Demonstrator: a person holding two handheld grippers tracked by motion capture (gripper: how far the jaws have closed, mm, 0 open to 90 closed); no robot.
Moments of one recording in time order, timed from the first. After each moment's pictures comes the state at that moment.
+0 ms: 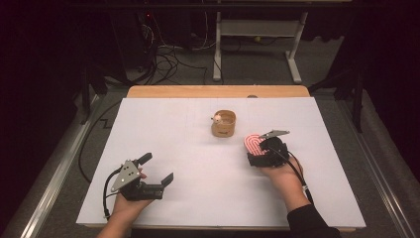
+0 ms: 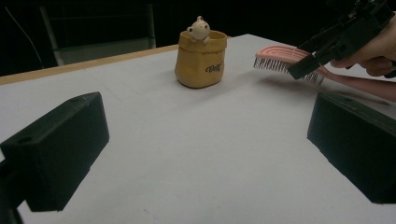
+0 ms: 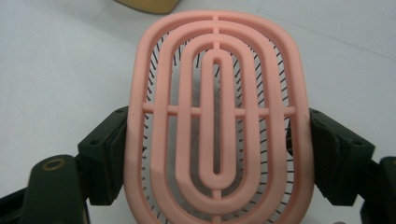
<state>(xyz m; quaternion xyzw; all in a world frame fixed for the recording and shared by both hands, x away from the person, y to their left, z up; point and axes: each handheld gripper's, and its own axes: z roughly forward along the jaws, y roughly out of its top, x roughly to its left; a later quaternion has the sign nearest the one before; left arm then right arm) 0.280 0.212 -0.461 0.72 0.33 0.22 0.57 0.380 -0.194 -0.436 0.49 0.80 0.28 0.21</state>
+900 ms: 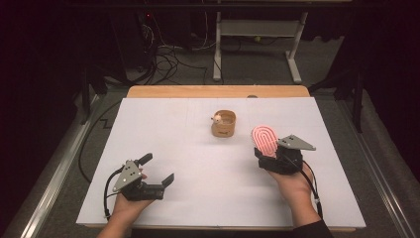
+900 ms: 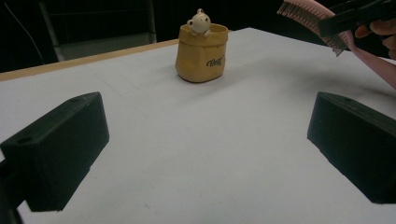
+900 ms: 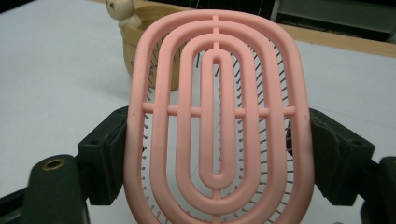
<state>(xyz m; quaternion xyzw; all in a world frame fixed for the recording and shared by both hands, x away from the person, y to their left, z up) 0.281 0.211 -0.462 0.72 0.34 0.22 0.56 0.341 -0.219 -0.418 0.46 0.73 0.42 0.28</state>
